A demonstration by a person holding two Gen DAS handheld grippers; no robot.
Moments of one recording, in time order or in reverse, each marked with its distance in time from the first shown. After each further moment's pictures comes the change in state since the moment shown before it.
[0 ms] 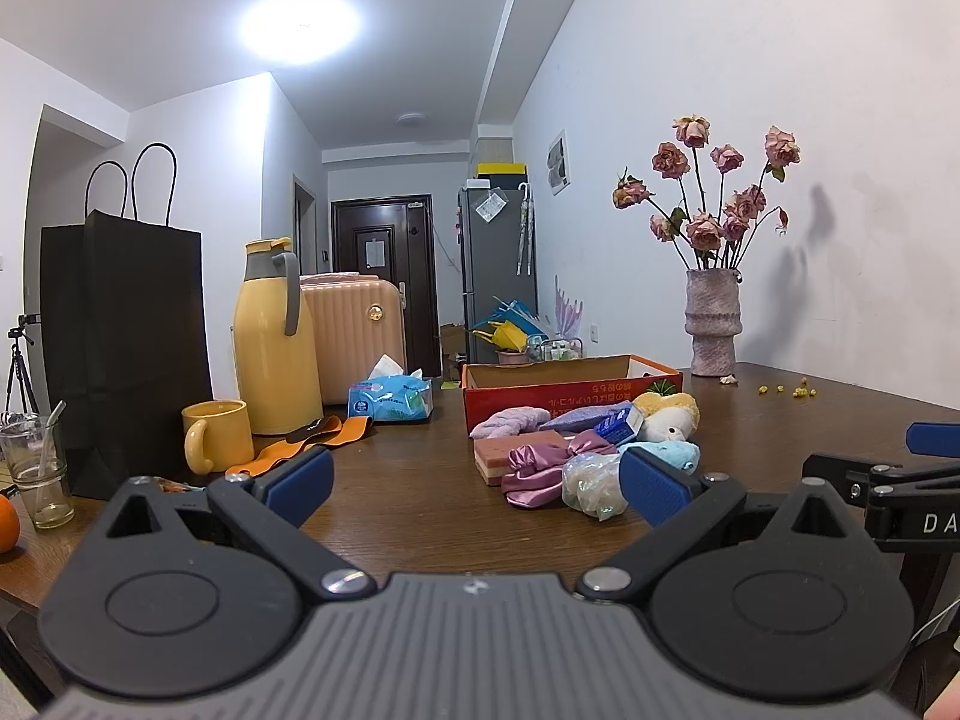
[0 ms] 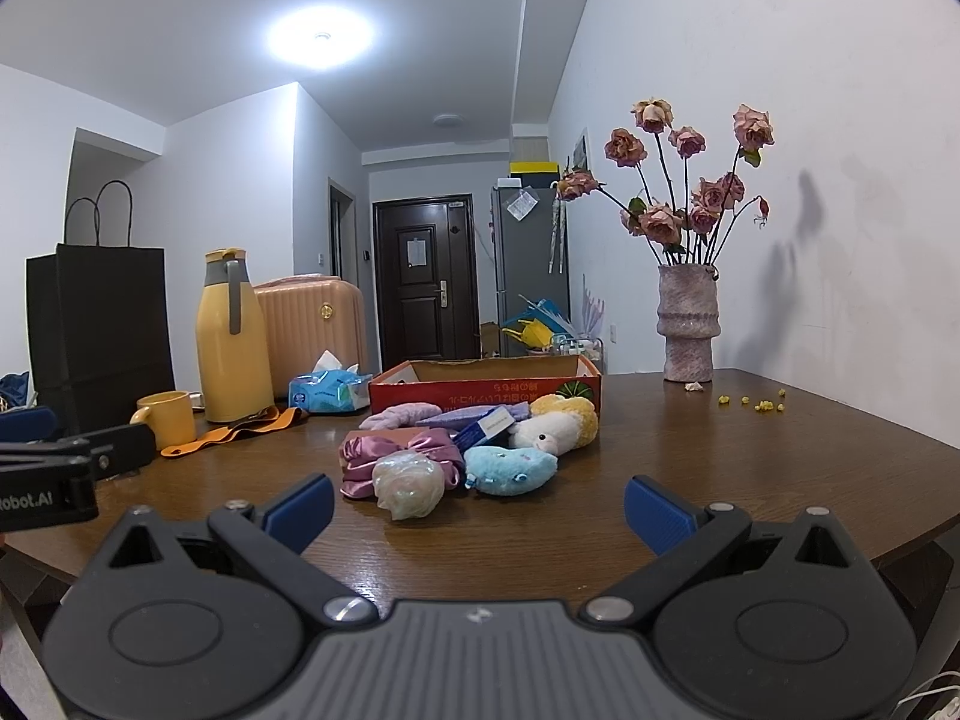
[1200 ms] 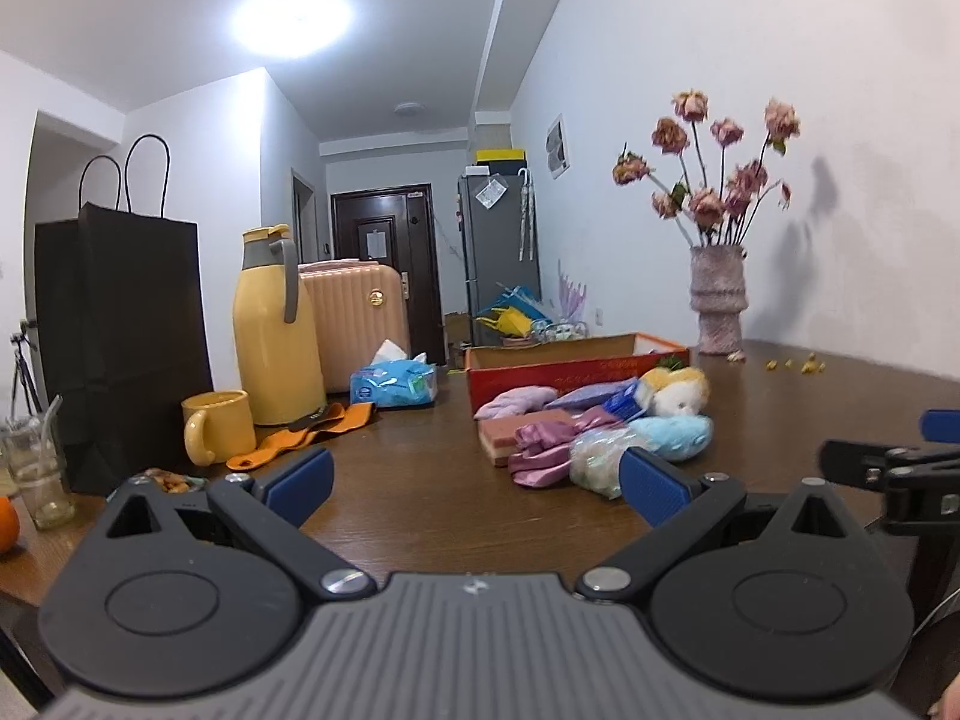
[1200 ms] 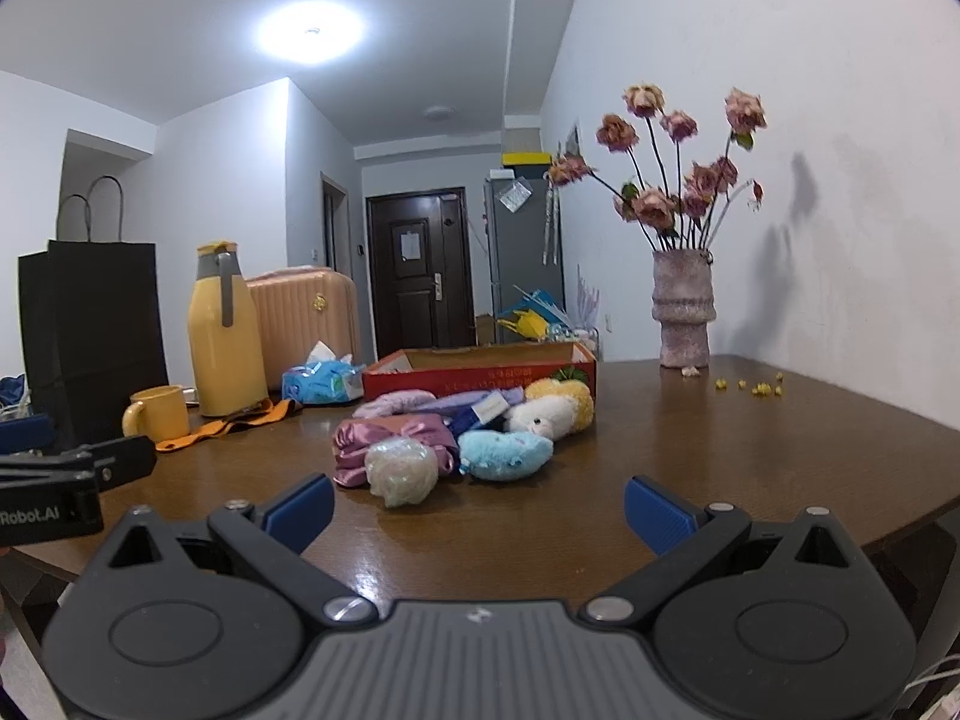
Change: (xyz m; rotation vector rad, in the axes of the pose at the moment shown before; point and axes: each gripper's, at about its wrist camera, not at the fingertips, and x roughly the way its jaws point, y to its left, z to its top) left arm 0.018 -0.003 -0.013 0.048 0.025 0.026; right arm 0.012 -0.004 -0.015 0.029 0.029 -0.008
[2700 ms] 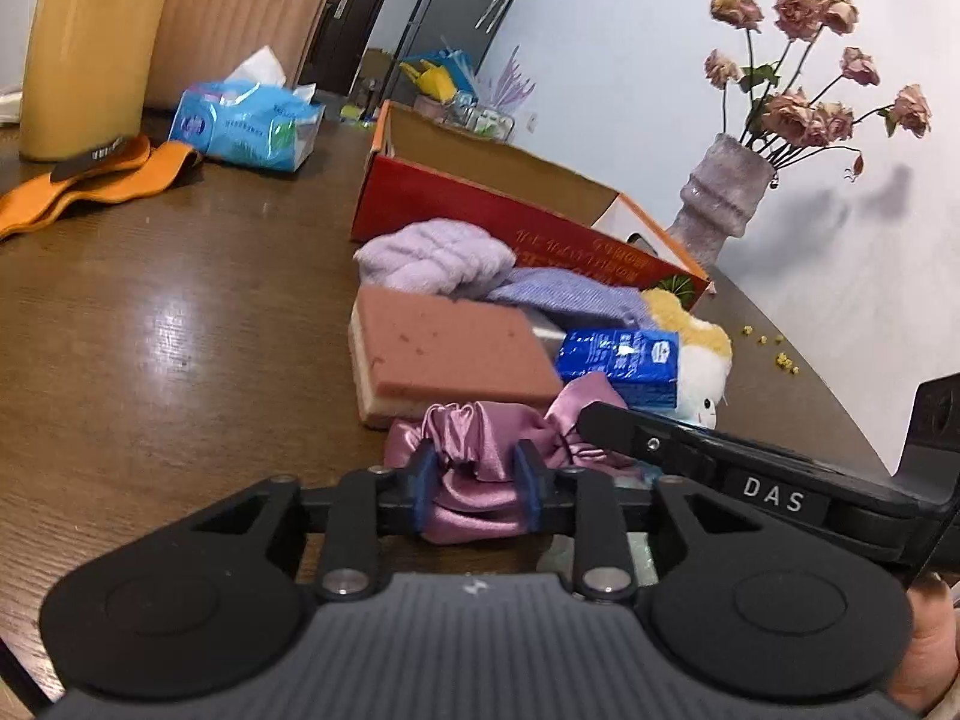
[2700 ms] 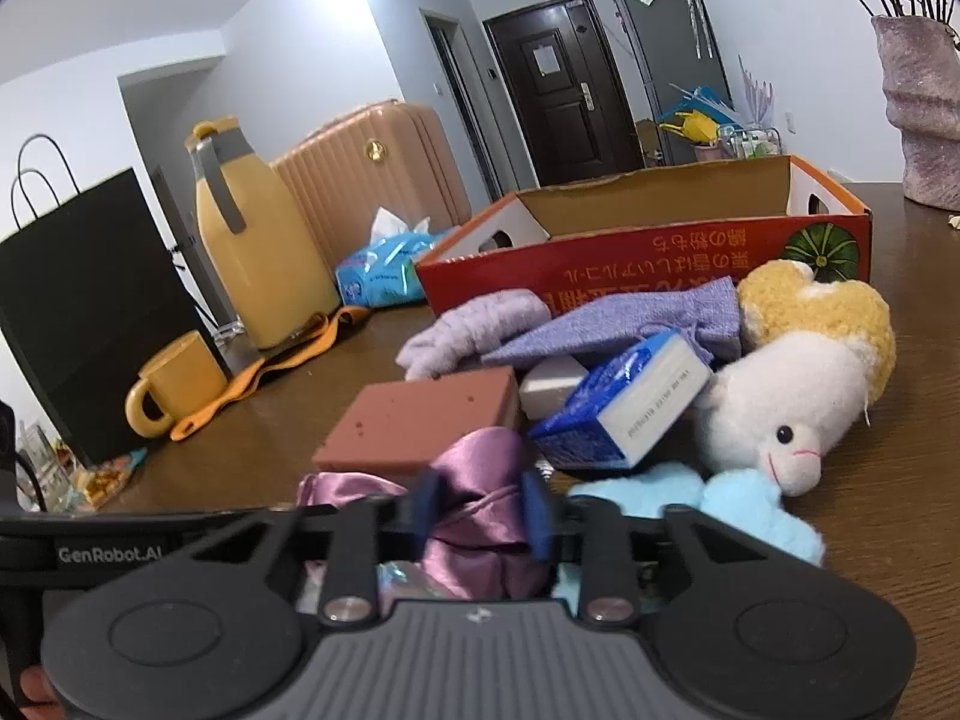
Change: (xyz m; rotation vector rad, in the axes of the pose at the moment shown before) left arm 0.295 0.025 0.013 -0.388 0.518 -0.340; right arm 0.320 -0.010 0.053 0.090 0.384 0.412
